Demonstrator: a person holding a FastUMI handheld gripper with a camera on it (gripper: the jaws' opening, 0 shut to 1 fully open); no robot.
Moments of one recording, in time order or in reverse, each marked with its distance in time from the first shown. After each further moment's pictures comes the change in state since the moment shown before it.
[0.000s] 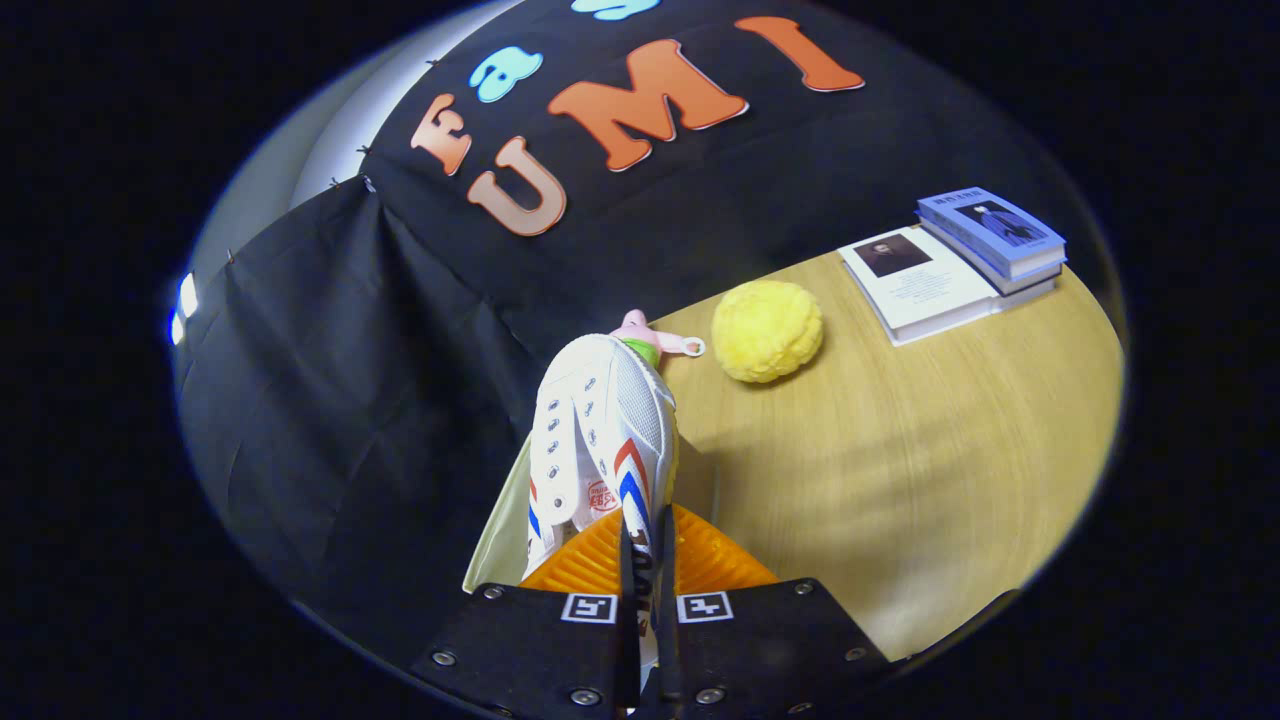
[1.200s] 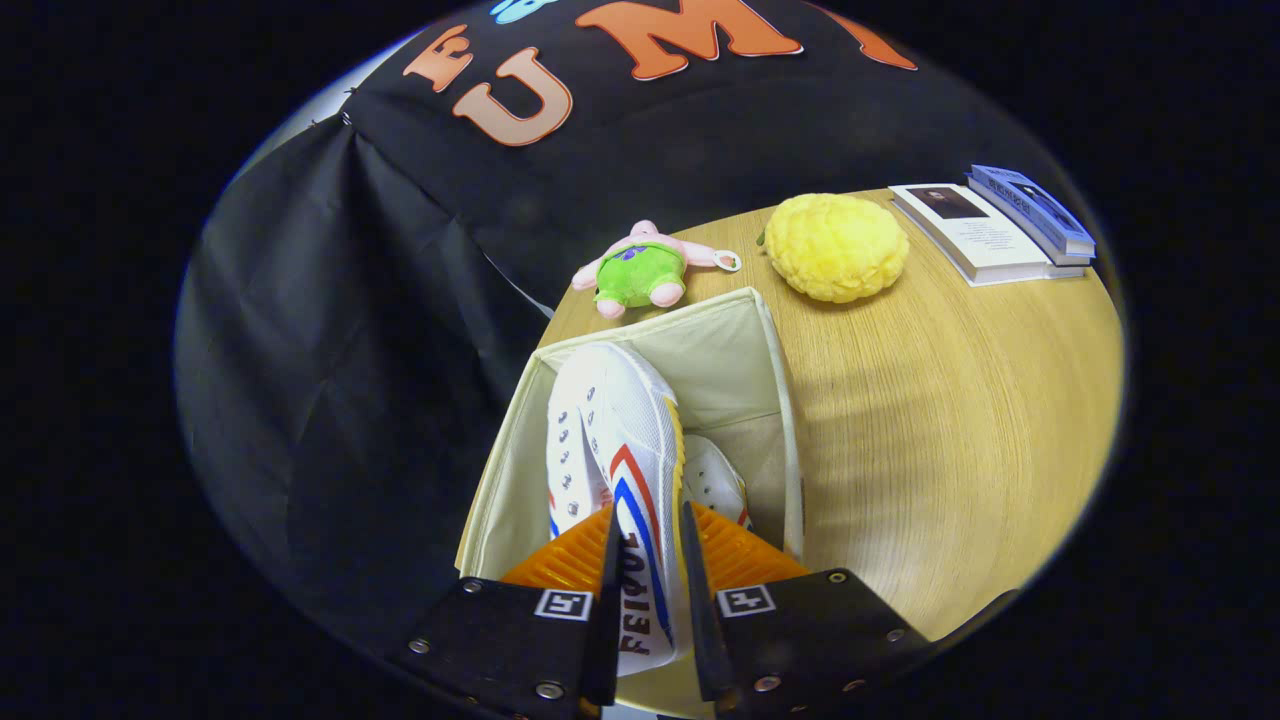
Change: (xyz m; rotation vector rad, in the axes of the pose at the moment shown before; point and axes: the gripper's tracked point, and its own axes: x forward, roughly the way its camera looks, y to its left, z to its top) arm 0.085 0.058 -0.069 -0.006 0.192 -0.111
